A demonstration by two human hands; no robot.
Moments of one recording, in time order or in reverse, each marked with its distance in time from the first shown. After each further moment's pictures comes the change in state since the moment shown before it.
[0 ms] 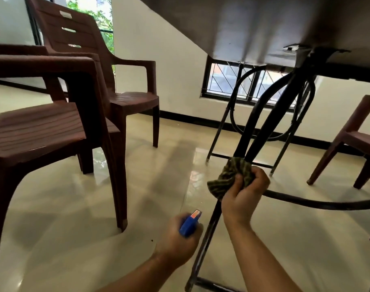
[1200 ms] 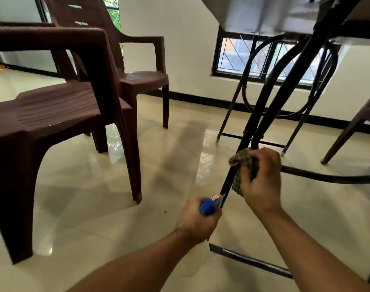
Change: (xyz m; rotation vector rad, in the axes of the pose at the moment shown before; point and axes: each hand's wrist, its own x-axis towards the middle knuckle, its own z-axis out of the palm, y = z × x) left_hand -0.024 -0.003 0.012 0.051 -0.095 -0.001; right_hand -0.003 0.006 -0.057 -0.187 -0.383 -0.385
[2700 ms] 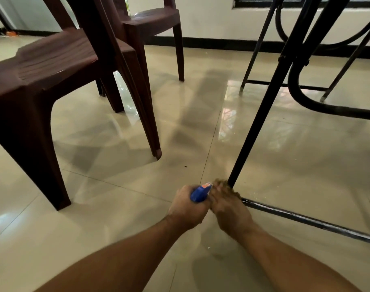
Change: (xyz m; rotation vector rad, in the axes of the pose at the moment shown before) left_hand -0.017 -0.108 -0.010 0.084 0.046 -0.193; right_hand -0.234 0.041 0.110 -0.305 -0.991 -0.255
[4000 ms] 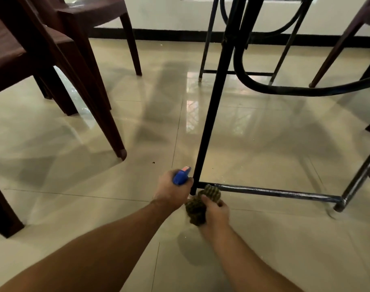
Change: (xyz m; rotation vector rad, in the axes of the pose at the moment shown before) left_hand 0.024 0.010 0.032 0.024 -0.059 -0.031; right_hand -0.030 -0.034 -0.011 1.990 0.576 1.567
